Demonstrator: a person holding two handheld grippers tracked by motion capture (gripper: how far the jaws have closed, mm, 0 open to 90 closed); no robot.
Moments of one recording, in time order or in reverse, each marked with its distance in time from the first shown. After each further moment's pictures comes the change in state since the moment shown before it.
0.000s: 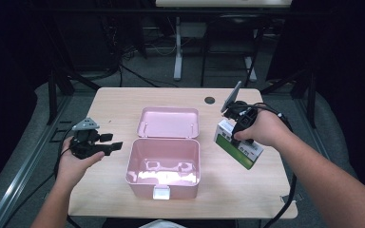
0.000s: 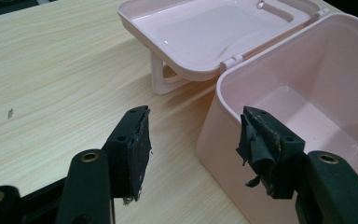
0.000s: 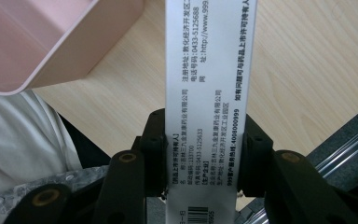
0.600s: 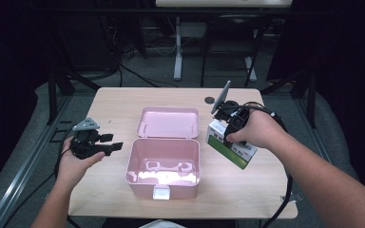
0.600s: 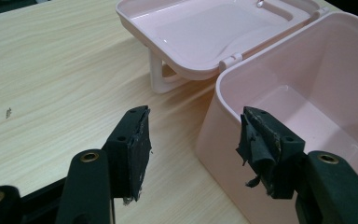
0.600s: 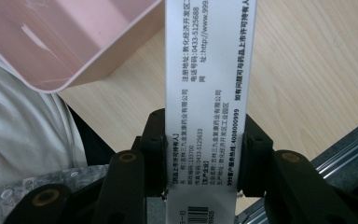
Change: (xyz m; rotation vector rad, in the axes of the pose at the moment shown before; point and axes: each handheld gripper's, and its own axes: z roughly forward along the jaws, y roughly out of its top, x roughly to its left) left arm 0.000 0.000 0.001 0.002 -0.004 0.000; right arm 0.030 0.008 -0.015 -0.022 -0.020 -0.092
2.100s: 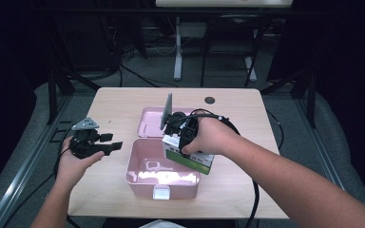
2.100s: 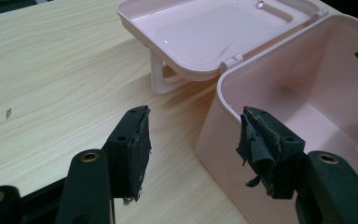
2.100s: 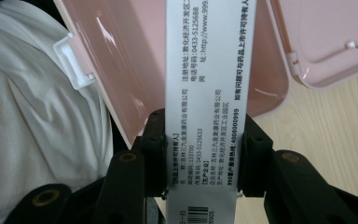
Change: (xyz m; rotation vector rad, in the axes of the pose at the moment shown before) left arm 0.002 0.000 0.000 0.001 -0.003 -0.001; right arm 0.094 0.070 0.011 0.004 0.049 -0.310
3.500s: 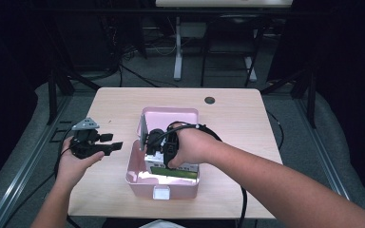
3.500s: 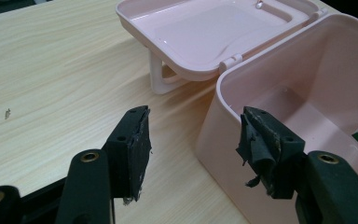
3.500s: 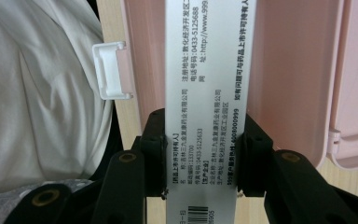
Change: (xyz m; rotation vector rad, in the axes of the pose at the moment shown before) left arm 0.000 0.000 0.000 -0.002 -0.001 0.004; right arm 0.039 0.027 0.024 0.023 0.000 -0.298
